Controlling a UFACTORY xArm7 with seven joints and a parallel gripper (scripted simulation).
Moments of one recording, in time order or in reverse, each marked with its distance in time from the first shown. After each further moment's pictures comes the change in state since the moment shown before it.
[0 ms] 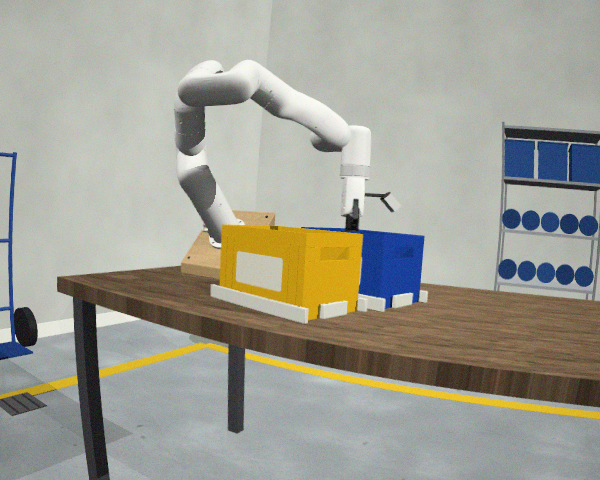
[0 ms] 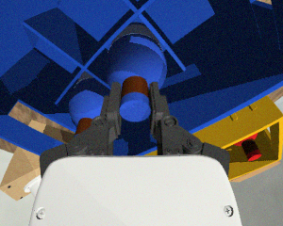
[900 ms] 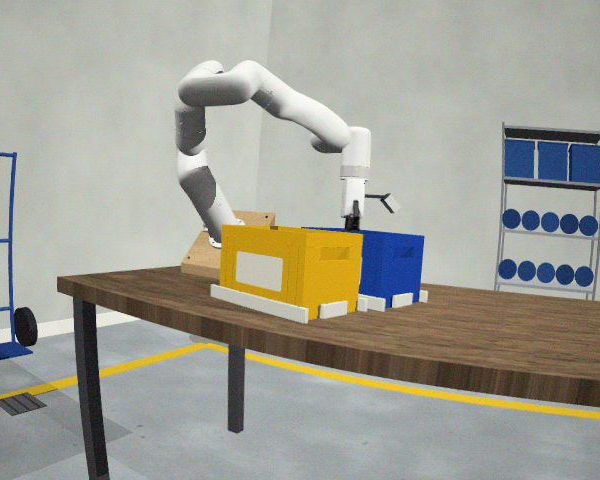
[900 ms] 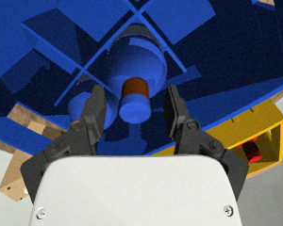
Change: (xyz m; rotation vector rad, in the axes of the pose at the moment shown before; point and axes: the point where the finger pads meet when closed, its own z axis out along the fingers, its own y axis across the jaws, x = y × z) arm 0.000 0.000 0.003 0.000 0.001 0.000
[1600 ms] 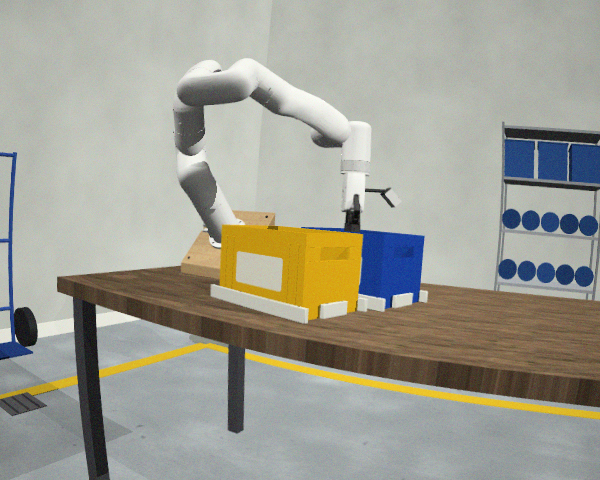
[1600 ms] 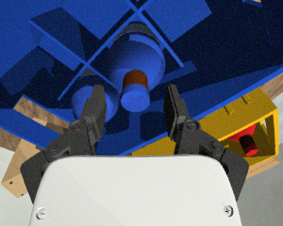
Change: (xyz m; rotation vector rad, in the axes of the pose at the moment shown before) arm 0.001 0.000 -0.015 0.000 0.002 0.000
